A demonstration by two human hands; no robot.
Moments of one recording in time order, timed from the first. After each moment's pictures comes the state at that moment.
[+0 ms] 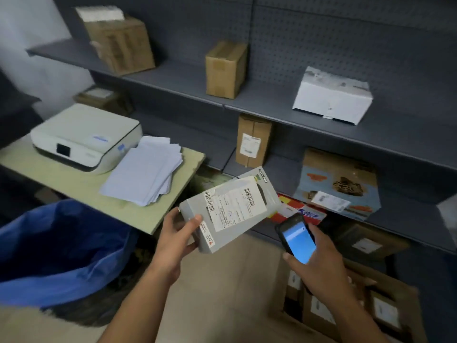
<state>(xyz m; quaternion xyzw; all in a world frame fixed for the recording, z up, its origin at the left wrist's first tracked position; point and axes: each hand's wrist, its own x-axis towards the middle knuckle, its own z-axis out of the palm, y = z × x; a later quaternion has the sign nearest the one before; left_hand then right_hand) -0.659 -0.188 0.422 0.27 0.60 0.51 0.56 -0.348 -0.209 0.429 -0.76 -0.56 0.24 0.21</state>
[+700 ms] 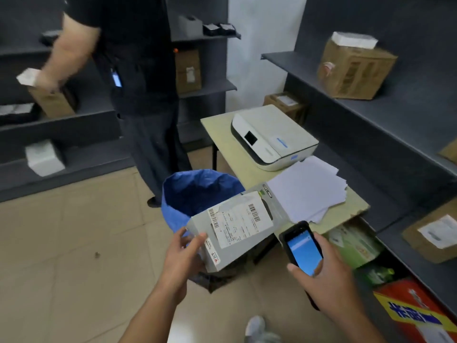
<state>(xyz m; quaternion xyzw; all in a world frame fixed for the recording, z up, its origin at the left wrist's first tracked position) -0.972 -0.375 0.403 0.02 0.66 0.66 0.36 -0.733 -0.191 0.444 -0.49 -0.80 0.32 0.13</state>
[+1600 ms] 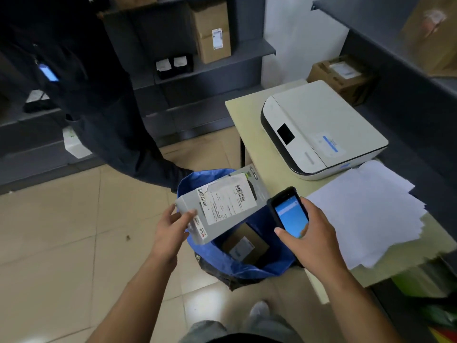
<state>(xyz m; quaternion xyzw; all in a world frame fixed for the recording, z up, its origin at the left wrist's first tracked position) -1.169 -0.246 0.363 -0.05 0.75 0.60 0.27 -0.960 -0.007 0.390 -0.38 -0.82 0.41 0.11</state>
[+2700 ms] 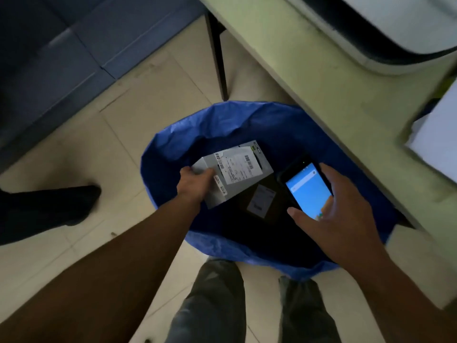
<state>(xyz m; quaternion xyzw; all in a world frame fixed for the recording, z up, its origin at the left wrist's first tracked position) -1.387 -0.139 0.026 -0.04 0.85 0.32 0.42 -1.110 -0.046 0.133 -0.52 -0.75 0.40 0.07</state>
